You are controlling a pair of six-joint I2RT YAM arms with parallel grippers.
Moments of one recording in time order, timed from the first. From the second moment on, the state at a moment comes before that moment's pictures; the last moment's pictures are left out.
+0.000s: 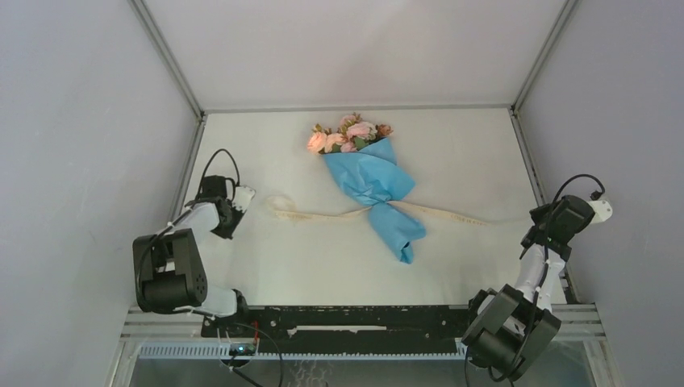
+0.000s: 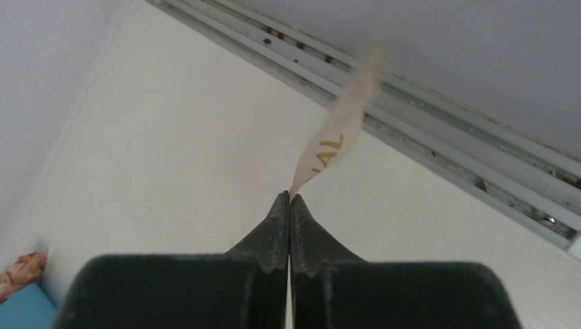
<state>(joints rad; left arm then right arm) 0.14 1.43 0.70 -0.44 -0.07 0.63 -0.70 0.98 0.51 -0.02 -0.06 0.53</state>
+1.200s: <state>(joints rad) -0.49 1.90 1.27 -0.75 0.24 1.03 -0.16 1.11 0.68 0.00 -0.30 0.44</state>
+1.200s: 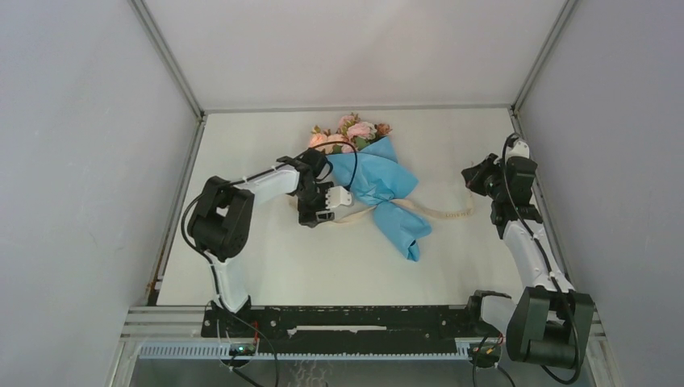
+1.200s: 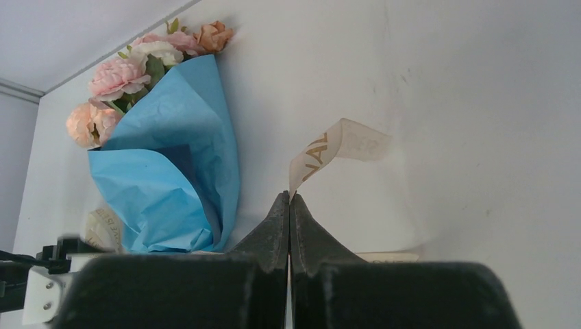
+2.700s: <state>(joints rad) -0.18 1.53 1.07 -0.75 0.19 0.73 -0.30 0.83 0.54 -0.25 -0.38 0.54</state>
